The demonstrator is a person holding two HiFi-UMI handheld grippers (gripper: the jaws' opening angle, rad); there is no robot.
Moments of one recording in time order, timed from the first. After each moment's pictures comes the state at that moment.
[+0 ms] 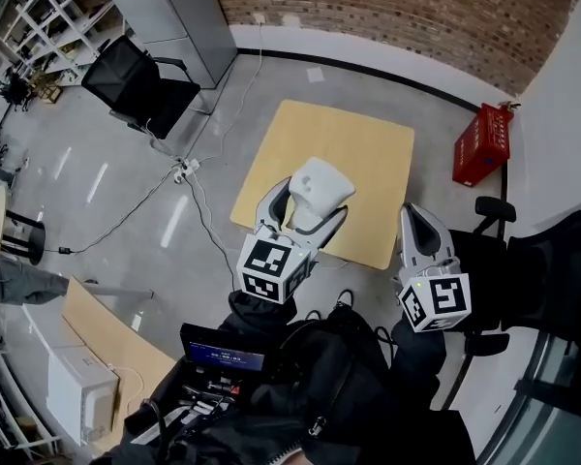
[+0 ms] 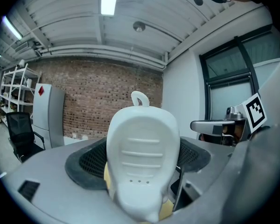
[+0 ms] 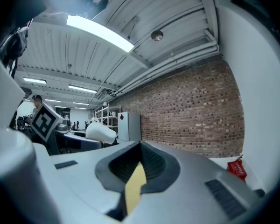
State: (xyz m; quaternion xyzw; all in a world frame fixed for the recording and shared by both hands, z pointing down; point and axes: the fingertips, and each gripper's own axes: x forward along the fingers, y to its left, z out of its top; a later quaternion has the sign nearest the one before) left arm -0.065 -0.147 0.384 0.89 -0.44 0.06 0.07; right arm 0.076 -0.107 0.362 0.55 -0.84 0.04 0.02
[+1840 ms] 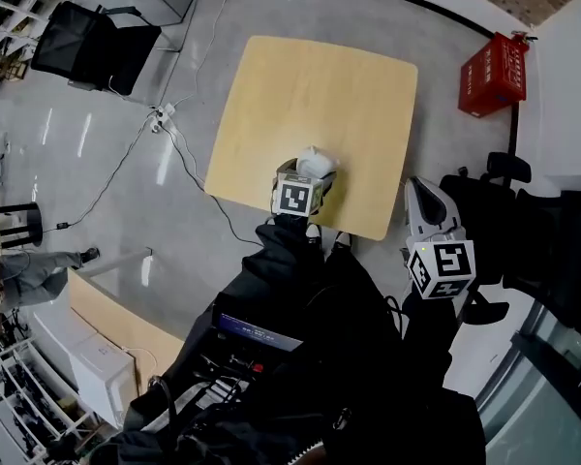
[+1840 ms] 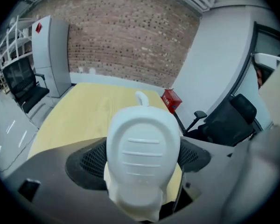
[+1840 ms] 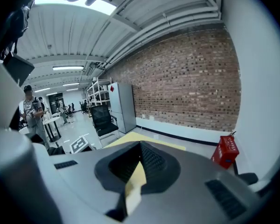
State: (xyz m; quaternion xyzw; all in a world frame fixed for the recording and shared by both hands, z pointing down) left arm -0.033 -0.268 0.744 0.78 -0.42 0.33 0.33; right arm 0.140 -0.214 0.509 0.55 -0.80 0.17 0.16
